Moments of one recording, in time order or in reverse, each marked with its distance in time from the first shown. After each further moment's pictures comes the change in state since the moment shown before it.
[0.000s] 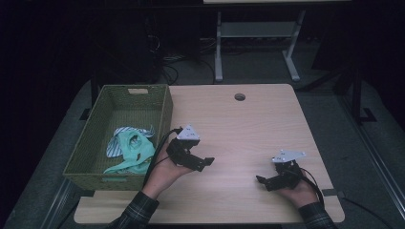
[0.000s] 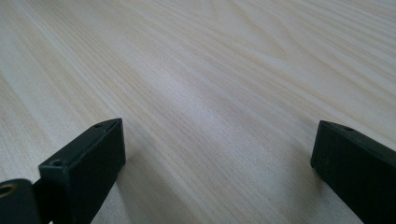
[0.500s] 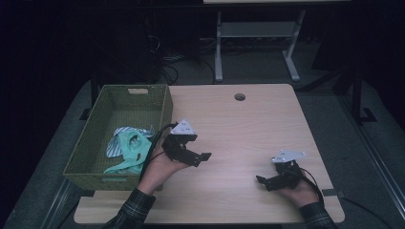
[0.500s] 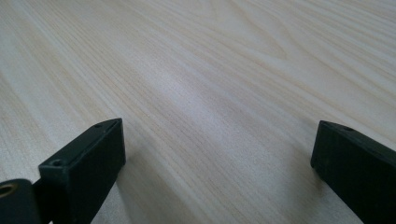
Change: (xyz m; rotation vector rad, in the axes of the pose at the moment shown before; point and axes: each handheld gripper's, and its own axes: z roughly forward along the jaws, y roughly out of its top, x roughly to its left) left arm 0.010 0.006 -0.014 -0.030 -0.001 0.007; right arm 0.000 0.000 0.000 0.002 0.000 -0.001
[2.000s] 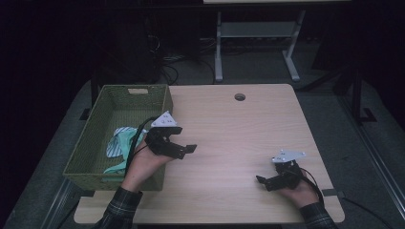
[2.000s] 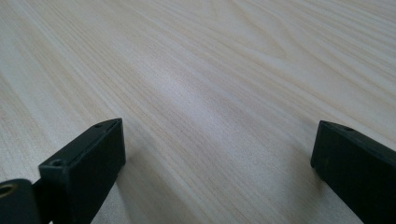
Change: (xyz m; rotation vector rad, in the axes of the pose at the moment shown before) left arm 0.022 -0.001 -0.040 -0.030 0.055 -0.034; right arm 0.000 0.000 0.000 -0.003 0.000 -0.005
